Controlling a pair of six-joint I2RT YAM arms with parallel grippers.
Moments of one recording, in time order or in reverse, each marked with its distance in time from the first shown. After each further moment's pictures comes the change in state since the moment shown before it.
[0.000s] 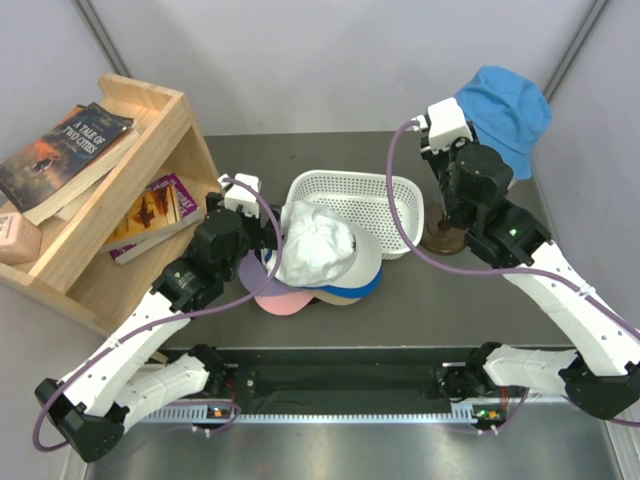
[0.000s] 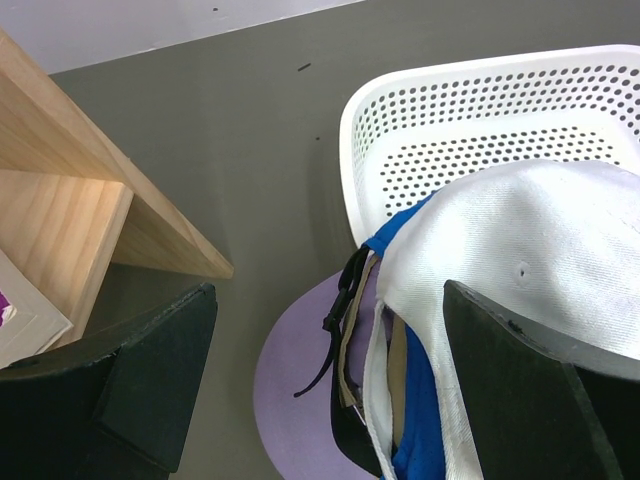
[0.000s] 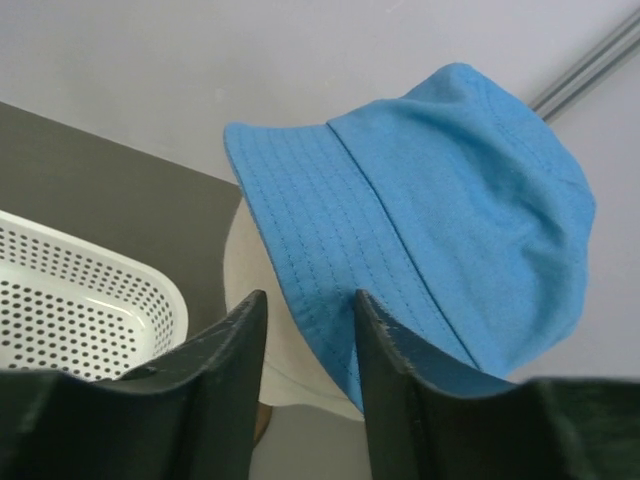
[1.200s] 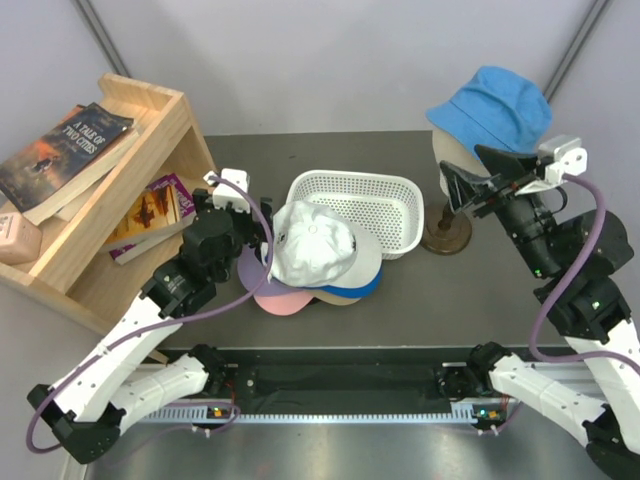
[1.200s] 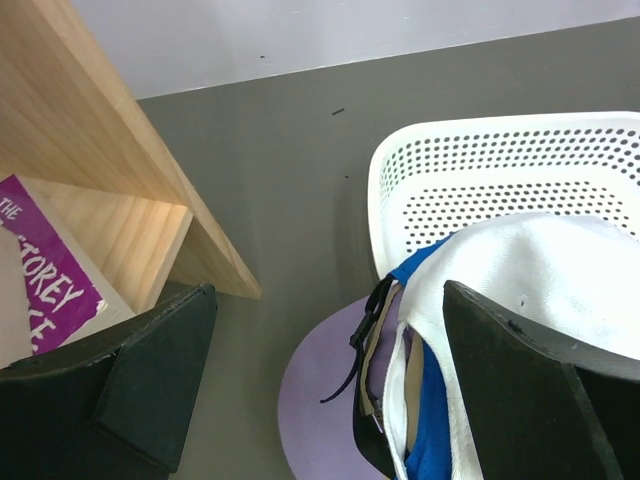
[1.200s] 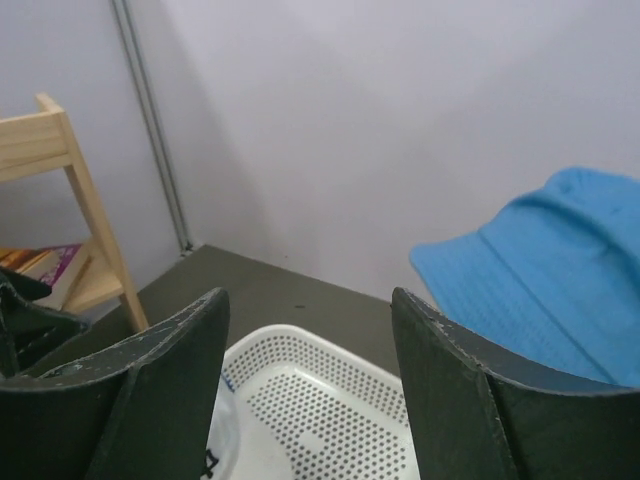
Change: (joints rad) left arm -0.040 -0.031 0.063 -0.013 -0.125 0.011; right arm -0.117 -0.420 -0.201 0.135 -0.675 0.488
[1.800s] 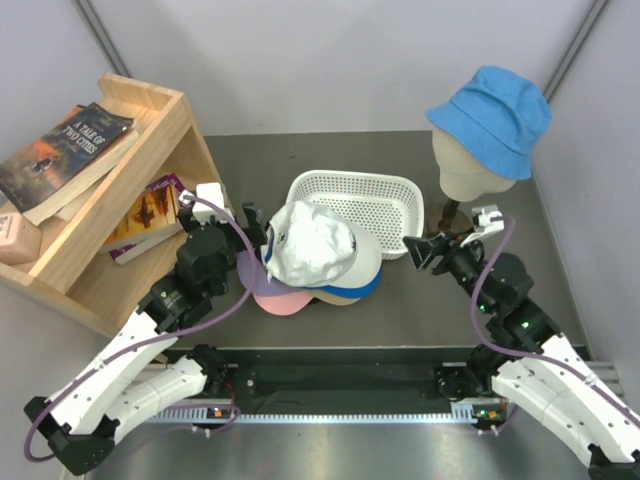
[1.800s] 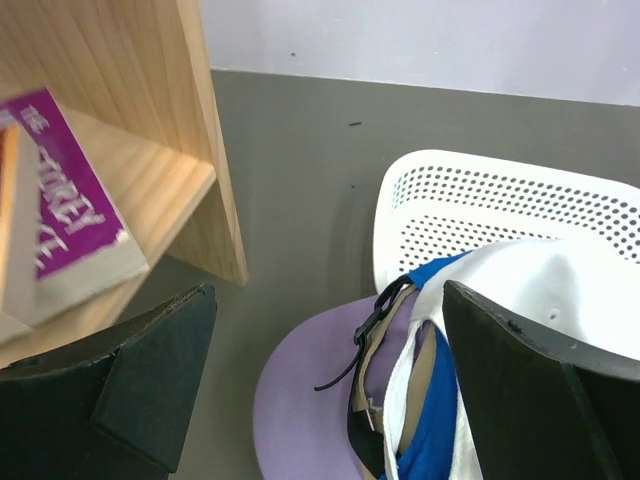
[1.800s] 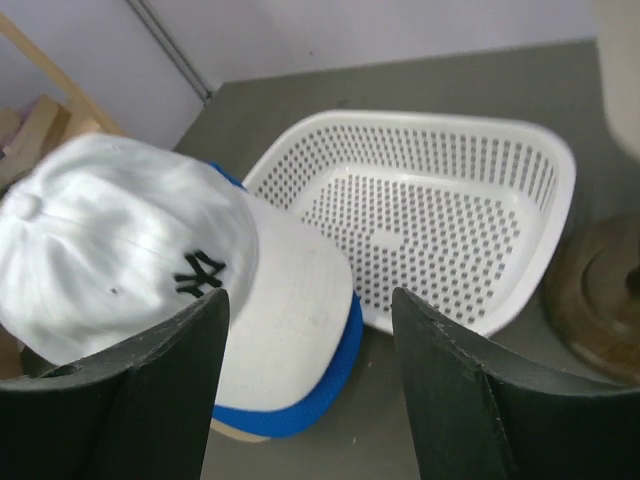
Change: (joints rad) left arm -0.012 -0.109 -0.143 0.079 -0.124 -0.185; right arm -0.001 -0.219 -0.703 0.129 0.022 0.432
